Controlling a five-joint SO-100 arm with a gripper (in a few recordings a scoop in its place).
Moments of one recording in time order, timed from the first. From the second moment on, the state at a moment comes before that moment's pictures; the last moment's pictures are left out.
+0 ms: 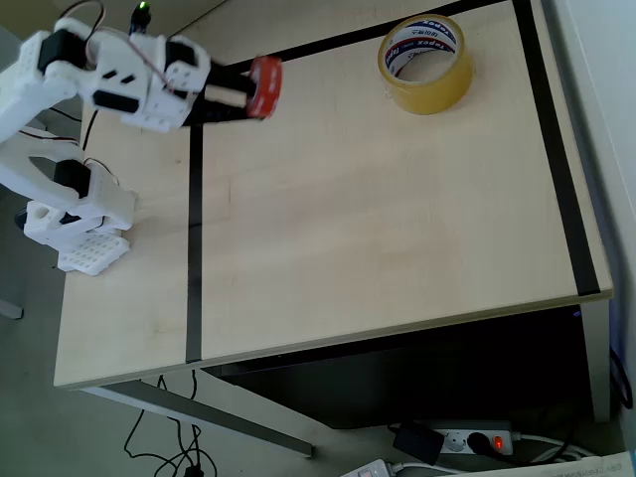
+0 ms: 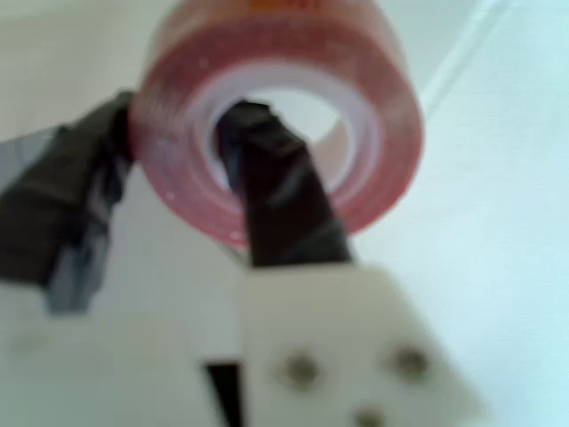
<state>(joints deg) 0.1 106.1 88.3 61.1 -19.3</state>
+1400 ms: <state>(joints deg) -12.7 27.8 9.2 63.5 -19.7</state>
